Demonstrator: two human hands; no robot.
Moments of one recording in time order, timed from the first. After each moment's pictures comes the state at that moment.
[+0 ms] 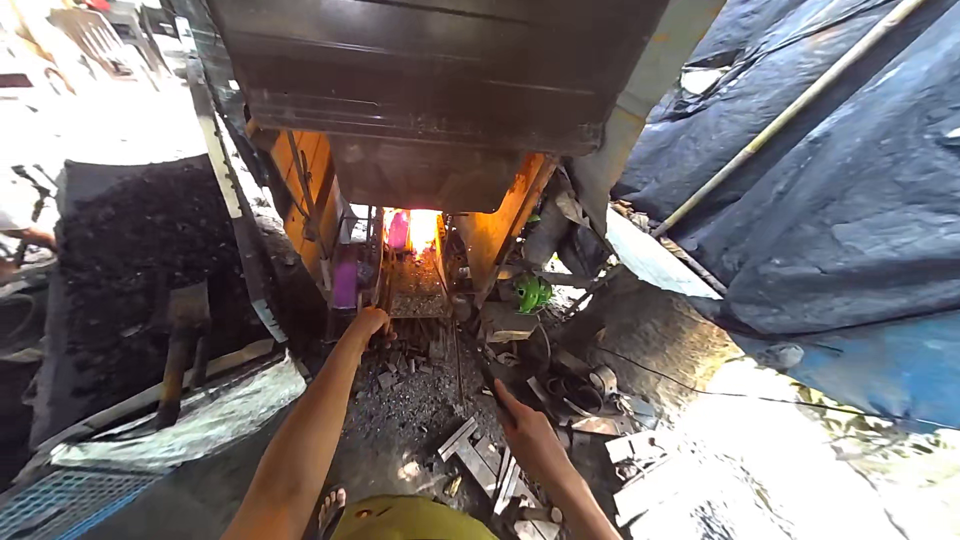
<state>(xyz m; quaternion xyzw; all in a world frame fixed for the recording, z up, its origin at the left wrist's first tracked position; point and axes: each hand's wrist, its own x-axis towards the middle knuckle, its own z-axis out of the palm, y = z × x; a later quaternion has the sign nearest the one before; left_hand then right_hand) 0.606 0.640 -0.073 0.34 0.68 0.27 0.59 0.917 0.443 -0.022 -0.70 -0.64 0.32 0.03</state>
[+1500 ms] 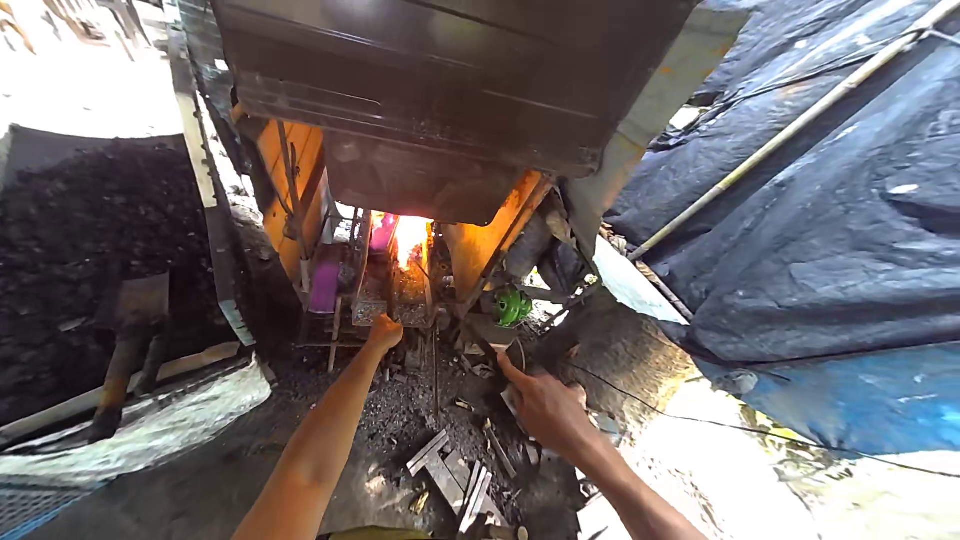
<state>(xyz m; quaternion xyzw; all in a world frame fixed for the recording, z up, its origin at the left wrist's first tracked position) 0.674 0.679 -0.127 0.49 0.71 0.21 0.46 0.931 0.508 0.074 -0.68 -0.70 0.17 -0.17</state>
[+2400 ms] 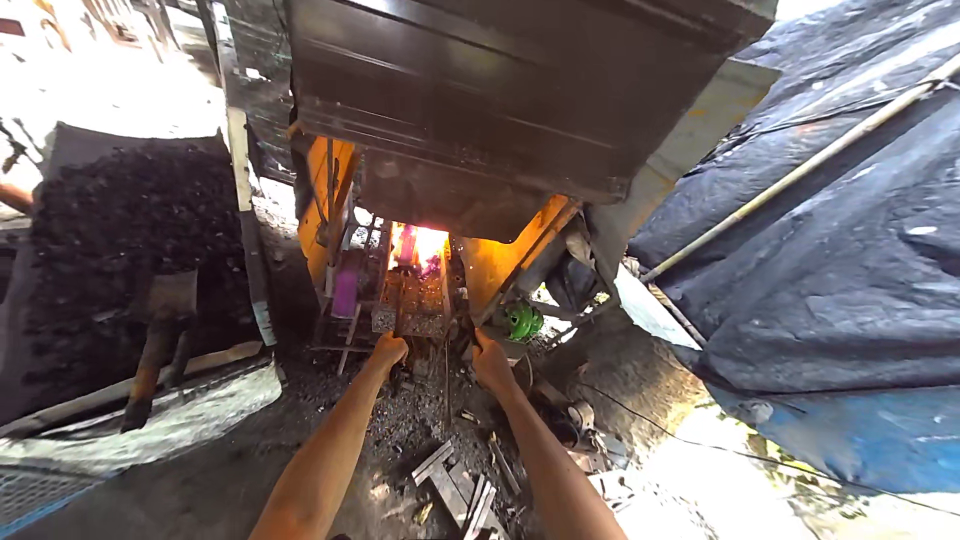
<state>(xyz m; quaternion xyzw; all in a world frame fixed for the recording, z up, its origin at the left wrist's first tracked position) 0.628 0.640 -0.113 0.36 0.67 0.29 0.58 0.851 0.610 -0.031 -0.71 -0.62 0.31 0.11</state>
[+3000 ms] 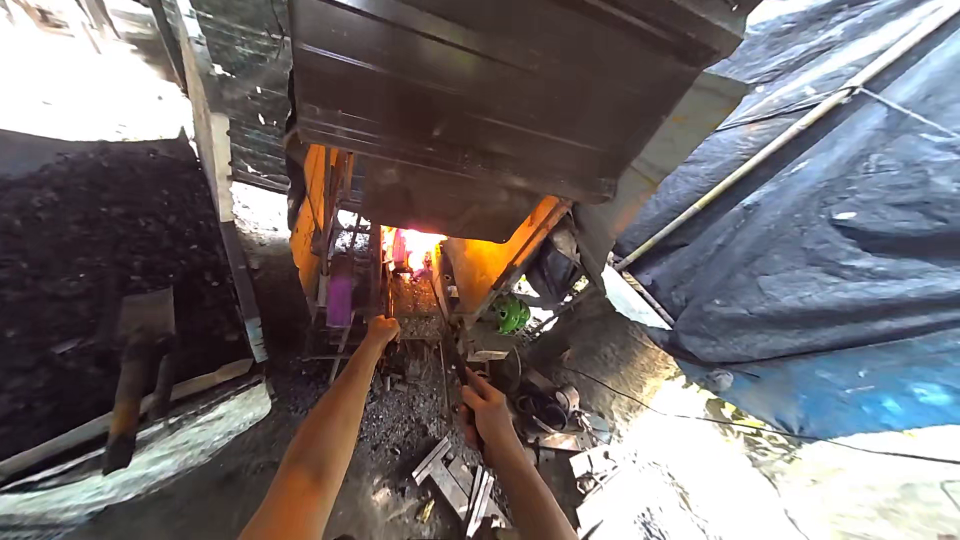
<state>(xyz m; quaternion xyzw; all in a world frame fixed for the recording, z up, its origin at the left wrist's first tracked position) 0.594 0.696 -0.102 0.39 0.67 0.27 0.56 0.790 0.502 -0.005 -0.66 -0.34 0.56 0.38</state>
